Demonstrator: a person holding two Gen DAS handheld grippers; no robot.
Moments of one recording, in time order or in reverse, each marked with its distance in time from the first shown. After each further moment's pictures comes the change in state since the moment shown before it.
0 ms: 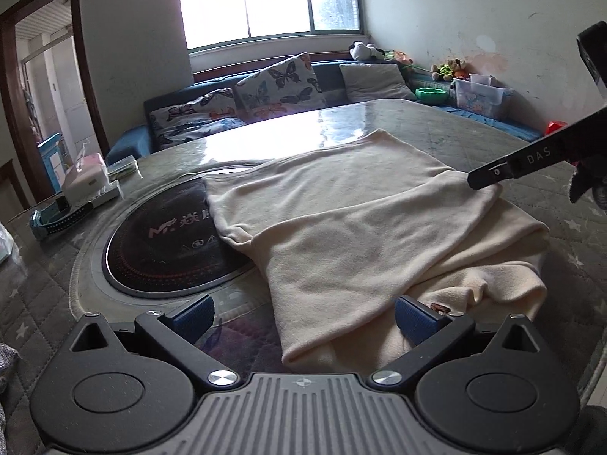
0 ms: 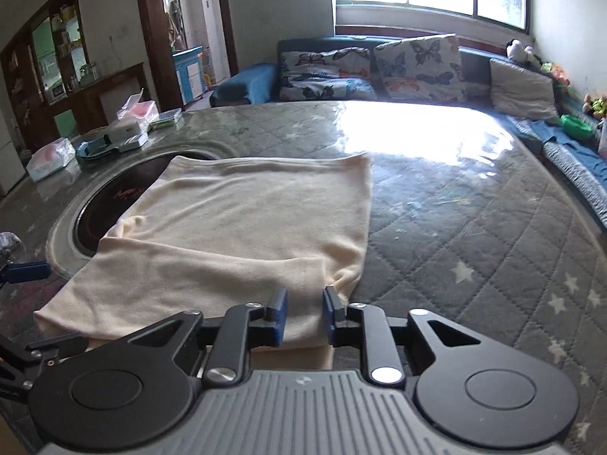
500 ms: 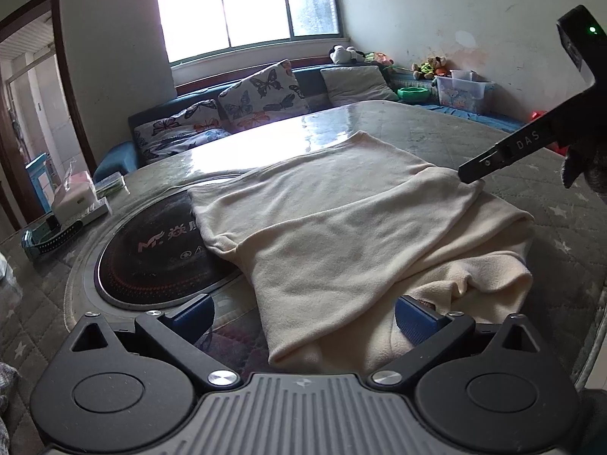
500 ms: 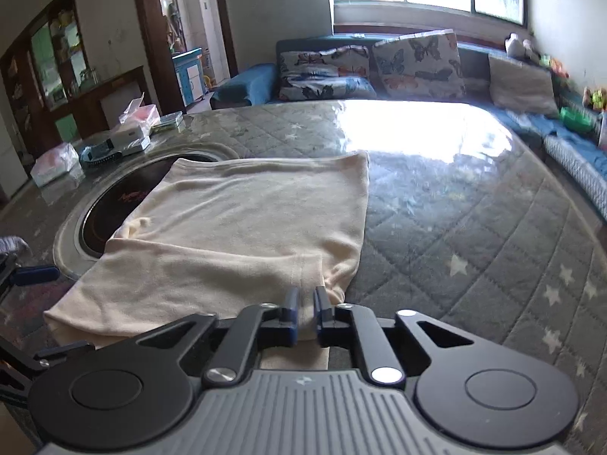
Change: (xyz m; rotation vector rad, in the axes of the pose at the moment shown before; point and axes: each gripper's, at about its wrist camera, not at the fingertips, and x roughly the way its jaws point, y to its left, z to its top) left arm -0.005 -0.008 -0.001 0.071 -0.025 -0.026; right arm -0.009 -0.008 0.001 0.041 0.007 0.023
